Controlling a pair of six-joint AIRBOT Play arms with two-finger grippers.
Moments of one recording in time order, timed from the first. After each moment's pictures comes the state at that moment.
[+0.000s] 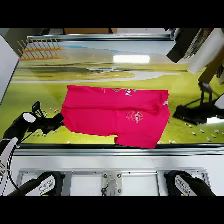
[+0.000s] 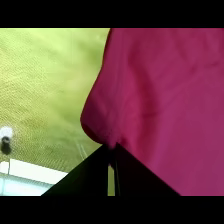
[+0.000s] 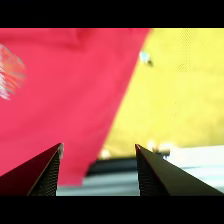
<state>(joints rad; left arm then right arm) 0.24 -1.21 0.62 1.13 -0.80 -1.61 -0.25 -1.01 0.88 -1.32 1.31 1.60</state>
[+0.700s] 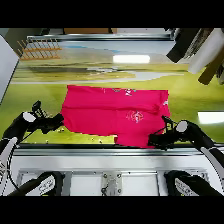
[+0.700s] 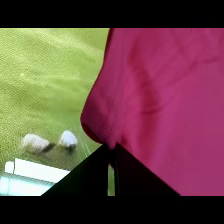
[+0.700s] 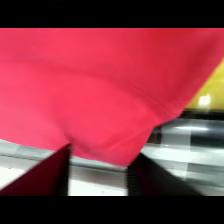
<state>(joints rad) 0.24 -1.21 0.63 1.13 -0.81 -1.58 0.04 -1.11 0.48 -1.12 1.07 1.60</state>
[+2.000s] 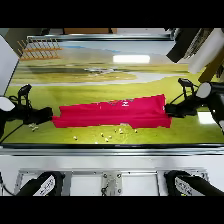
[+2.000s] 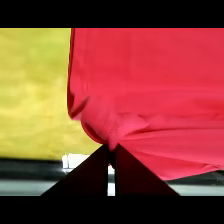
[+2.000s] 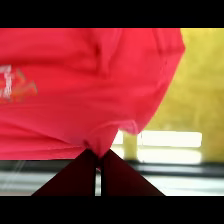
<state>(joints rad) 0.24 -1.10 0.97 1.33 -1.27 -1.52 -0.03 -1.23 1.15 -1.45 1.38 1.61</state>
